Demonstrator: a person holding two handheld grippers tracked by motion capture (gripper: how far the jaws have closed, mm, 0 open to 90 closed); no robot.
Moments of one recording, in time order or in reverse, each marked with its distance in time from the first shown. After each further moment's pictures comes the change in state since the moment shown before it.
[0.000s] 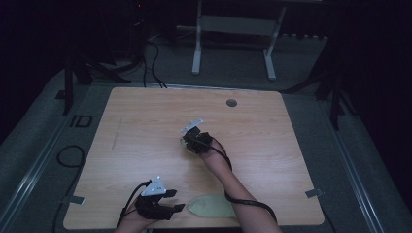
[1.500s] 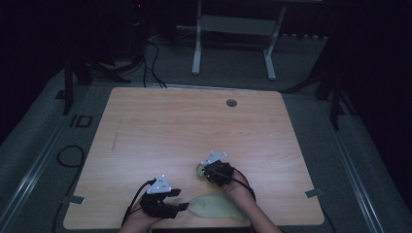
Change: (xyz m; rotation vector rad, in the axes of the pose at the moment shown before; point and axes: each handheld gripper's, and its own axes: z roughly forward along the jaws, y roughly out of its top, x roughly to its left) left arm -0.004 0.011 0.012 0.019 -0.004 -0.011; right arm 0.023 -0.104 -0.040 0.010 0.042 -0.028
